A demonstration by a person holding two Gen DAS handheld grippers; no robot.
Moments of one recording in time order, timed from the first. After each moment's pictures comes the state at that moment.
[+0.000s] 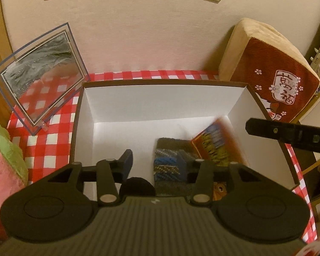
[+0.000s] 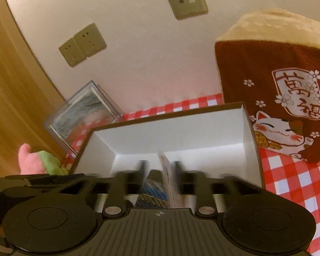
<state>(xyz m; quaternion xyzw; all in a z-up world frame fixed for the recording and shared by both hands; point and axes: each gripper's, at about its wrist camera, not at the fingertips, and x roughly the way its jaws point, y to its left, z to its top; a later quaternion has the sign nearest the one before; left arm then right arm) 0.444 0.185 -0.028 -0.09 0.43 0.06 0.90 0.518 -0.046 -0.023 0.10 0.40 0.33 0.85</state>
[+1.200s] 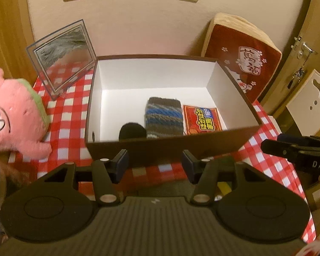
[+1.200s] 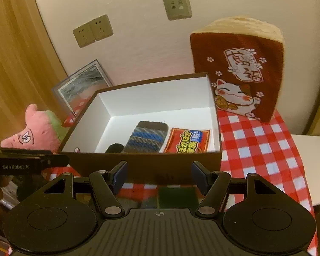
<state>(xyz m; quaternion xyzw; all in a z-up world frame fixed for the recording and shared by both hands) 0.301 0.139 0.002 -0.09 0.42 0.06 0.90 0.361 -0.108 -0.009 0.05 0.39 0.29 0.87</state>
